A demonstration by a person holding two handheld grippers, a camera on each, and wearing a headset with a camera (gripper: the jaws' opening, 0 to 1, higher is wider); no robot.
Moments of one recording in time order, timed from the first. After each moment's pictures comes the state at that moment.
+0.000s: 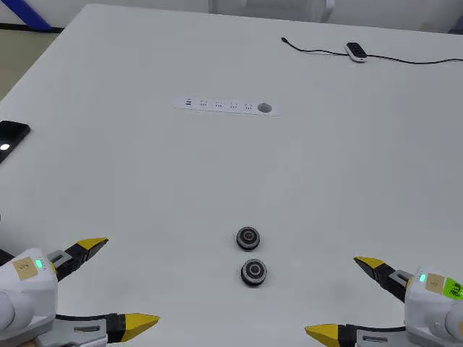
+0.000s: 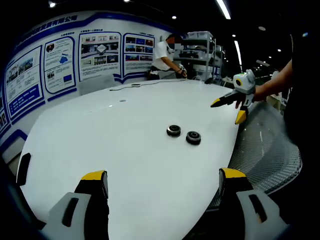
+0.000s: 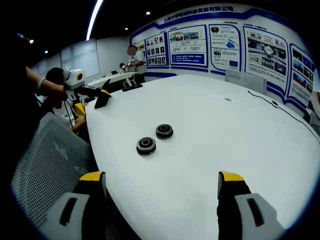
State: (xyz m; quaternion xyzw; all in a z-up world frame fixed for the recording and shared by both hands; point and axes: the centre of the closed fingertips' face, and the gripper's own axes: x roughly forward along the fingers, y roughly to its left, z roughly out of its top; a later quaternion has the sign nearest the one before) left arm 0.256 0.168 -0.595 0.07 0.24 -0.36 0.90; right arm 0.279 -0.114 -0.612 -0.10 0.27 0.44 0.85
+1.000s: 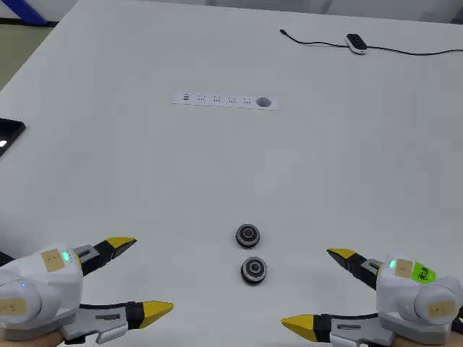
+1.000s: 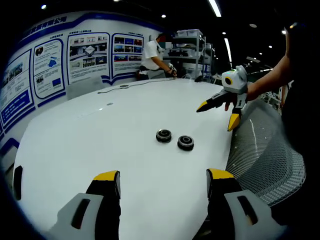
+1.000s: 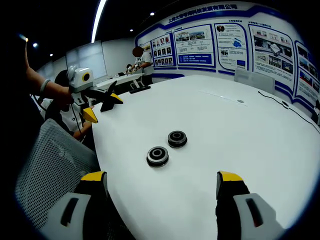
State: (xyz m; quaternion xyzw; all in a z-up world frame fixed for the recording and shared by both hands) left arm 0.268 0.131 -0.593 0.08 0.24 -0.40 0.88; right arm 0.282 -0.074 -0.615 -0.09 0.27 0.47 0.83
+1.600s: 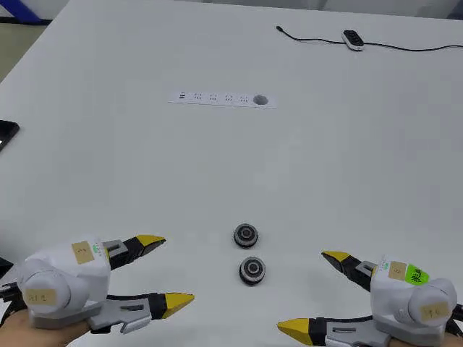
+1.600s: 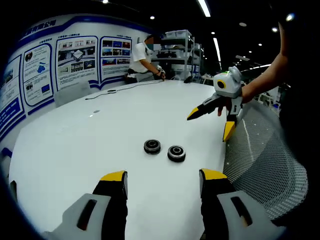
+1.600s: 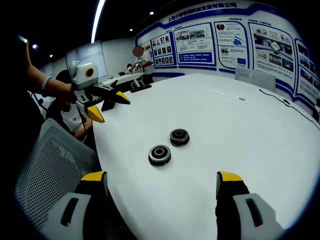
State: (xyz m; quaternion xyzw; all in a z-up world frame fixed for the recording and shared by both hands) left arm 0.278 0.094 -0.589 0.09 0.23 -0.44 0.86; right arm 0.280 -0.071 -0.620 -0.08 0.28 0.47 0.83
